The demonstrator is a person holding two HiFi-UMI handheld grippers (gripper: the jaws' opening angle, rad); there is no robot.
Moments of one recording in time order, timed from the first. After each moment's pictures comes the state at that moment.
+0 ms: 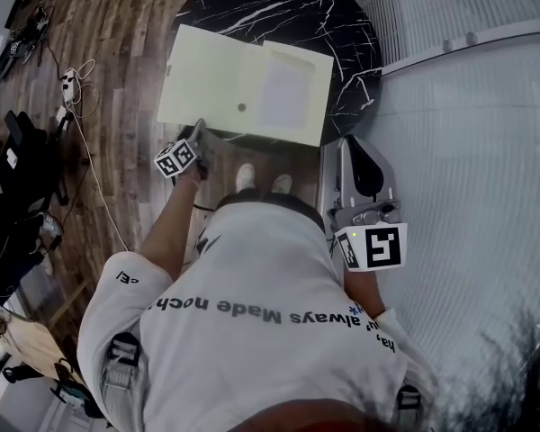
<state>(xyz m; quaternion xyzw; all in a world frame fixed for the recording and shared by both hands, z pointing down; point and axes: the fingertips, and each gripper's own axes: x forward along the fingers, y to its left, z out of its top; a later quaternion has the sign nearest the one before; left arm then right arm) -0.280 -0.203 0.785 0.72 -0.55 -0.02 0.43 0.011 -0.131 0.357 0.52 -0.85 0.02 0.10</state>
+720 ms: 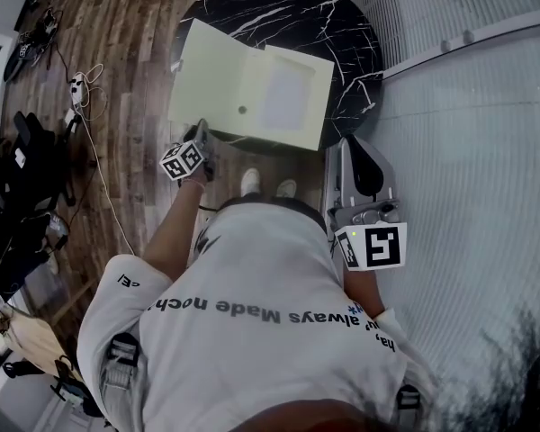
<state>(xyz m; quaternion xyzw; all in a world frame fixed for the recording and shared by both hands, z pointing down) -0.256 -0.207 0.740 0.74 -0.56 -0.01 0.38 0.029 -0.128 0.350 0.52 -0.85 0.02 0.07</state>
